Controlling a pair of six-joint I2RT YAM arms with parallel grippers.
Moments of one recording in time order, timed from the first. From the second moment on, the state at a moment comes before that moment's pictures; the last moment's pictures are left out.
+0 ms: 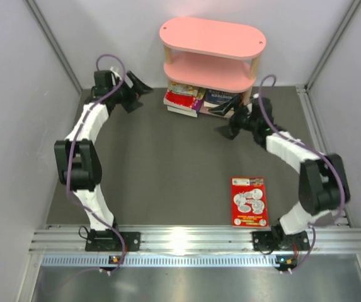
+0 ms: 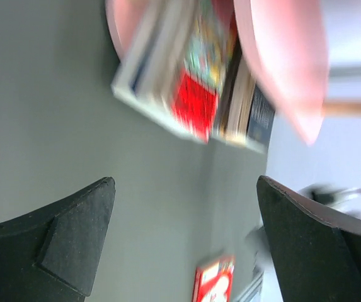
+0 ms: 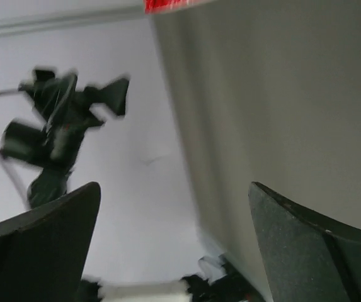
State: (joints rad) left arm 0.03 1.96 1.69 -0.23 0.57 -0.82; right arm 0.30 1.66 0.91 0.47 -0.59 1.47
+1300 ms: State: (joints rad) left arm -0.91 2.00 1.27 -0.25 0.58 -0.91; right arm 0.19 1.26 0.43 -0.76 -0.54 0.73
